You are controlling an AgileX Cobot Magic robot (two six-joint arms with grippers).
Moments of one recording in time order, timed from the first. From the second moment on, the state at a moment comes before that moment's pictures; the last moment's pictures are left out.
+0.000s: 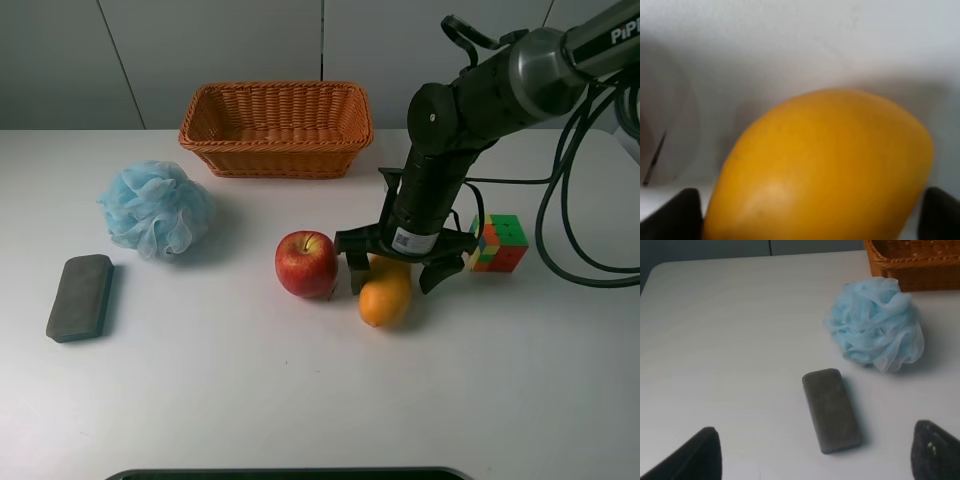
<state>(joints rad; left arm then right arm) -0.01 0.00 -0.51 -0.03 1.09 0.00 0.52 2.02 -1.09 0.17 0.78 0.32</state>
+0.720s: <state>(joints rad) -0.01 0.00 -0.51 -0.03 1.09 0.00 0.52 1.93 -1.25 0.07 1.00 0.35</state>
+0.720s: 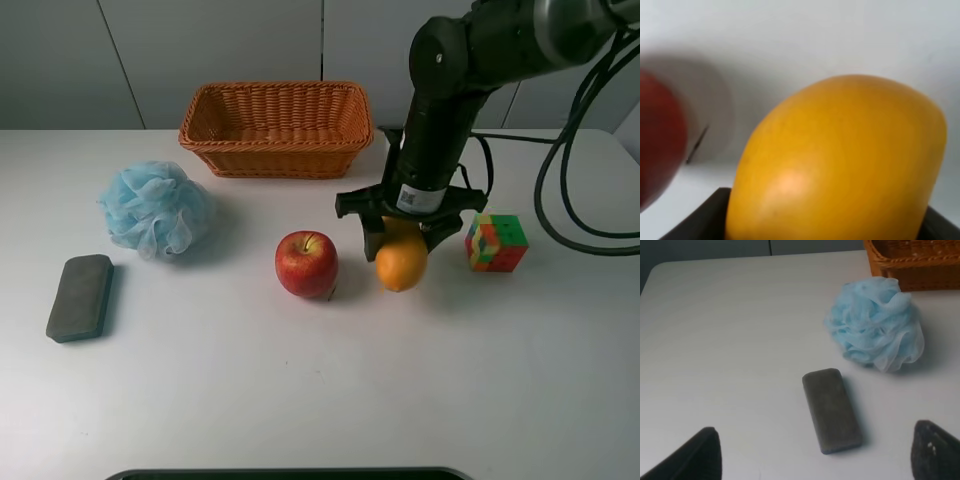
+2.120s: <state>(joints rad) -0.01 0.00 -0.51 -0.03 1.09 0.00 0.46 2.47 -2.40 0.05 1.11 0.17</state>
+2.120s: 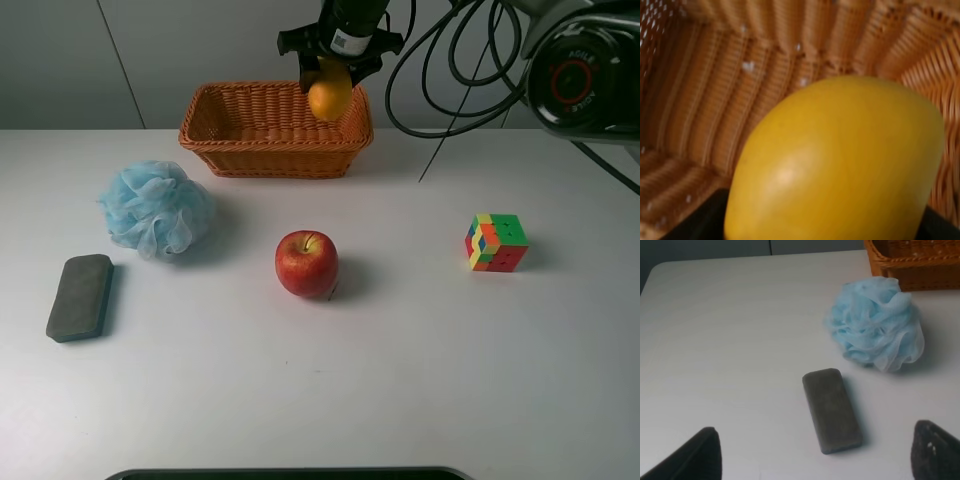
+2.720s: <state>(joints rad) -0.01 0.00 -0.51 -0.03 1.09 0.00 0.45 2.55 -2.40 0.05 0.82 0.17</state>
